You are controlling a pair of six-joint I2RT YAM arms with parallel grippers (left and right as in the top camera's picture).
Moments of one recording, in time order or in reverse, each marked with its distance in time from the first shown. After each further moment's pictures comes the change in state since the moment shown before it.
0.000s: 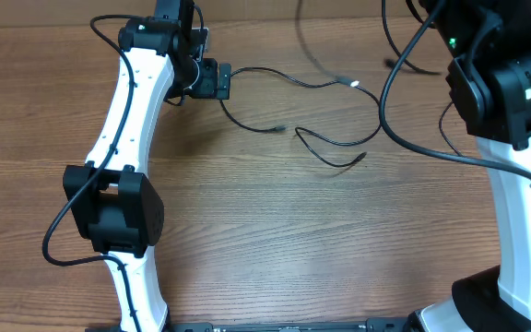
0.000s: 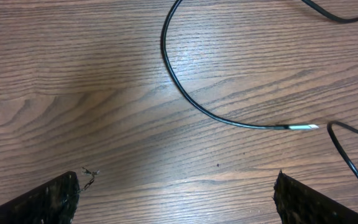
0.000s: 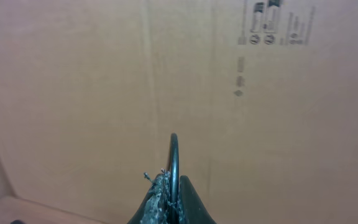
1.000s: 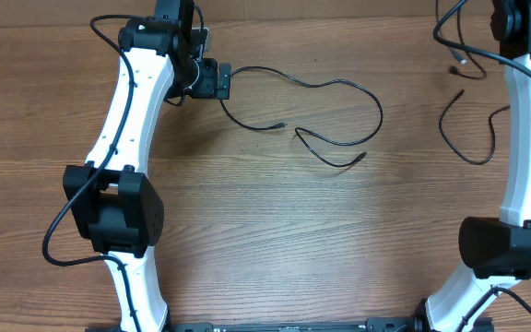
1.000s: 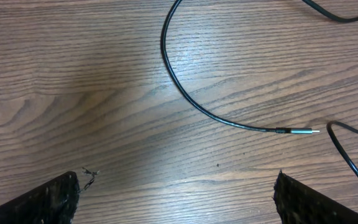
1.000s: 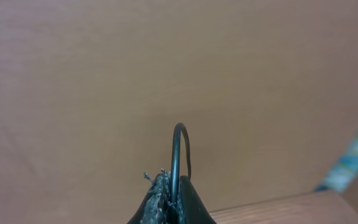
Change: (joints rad) left arm 0.000 0.000 0.000 0.000 0.000 0.000; right arm -0.367 0.222 -0.008 0.016 0.092 -0.001
